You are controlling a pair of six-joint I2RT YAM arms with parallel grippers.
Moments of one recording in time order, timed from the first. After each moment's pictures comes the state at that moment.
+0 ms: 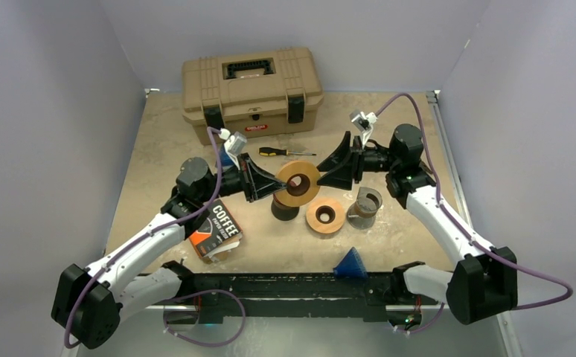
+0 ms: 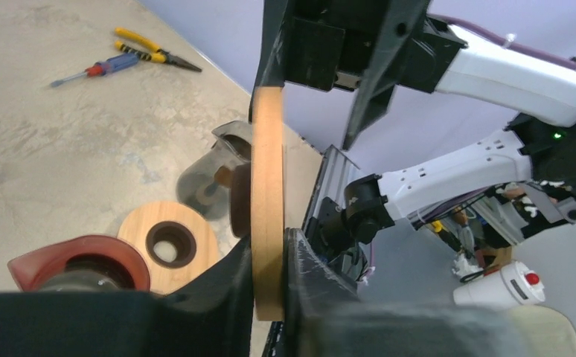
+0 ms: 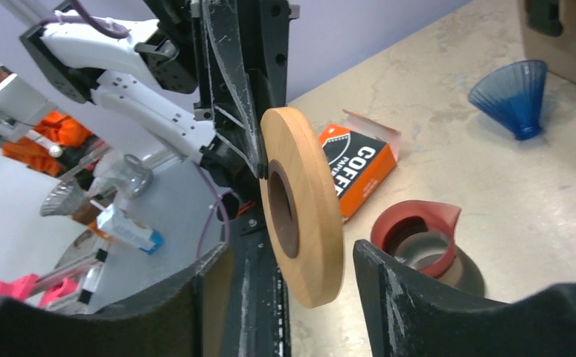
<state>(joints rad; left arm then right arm) -0.54 1.00 0.63 0.44 0.70 -0.66 0.27 1.19 0.84 0.32 -1.26 0.48</state>
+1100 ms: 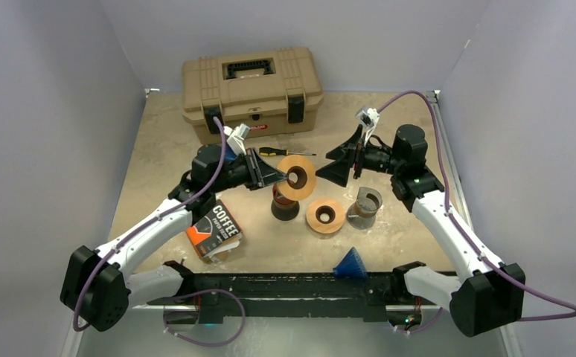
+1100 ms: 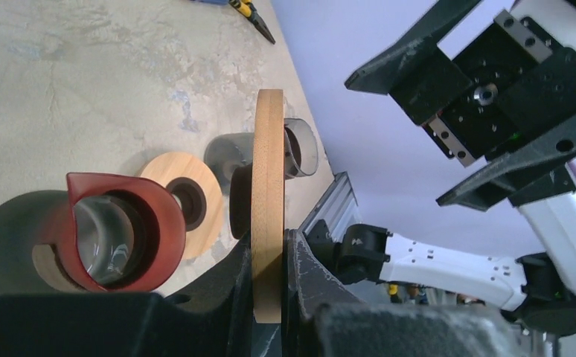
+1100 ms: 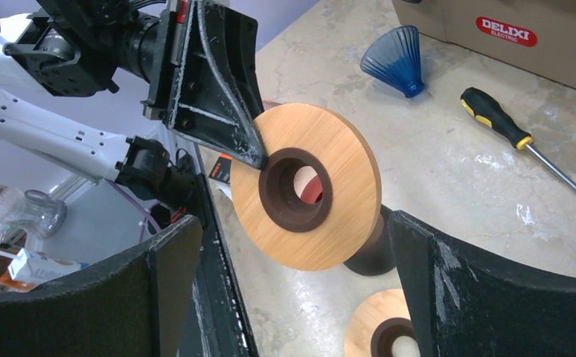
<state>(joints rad) -0.53 1.13 0.74 0.18 0.51 -0.88 0.27 1.10 0.88 0.05 -0.93 0.33</state>
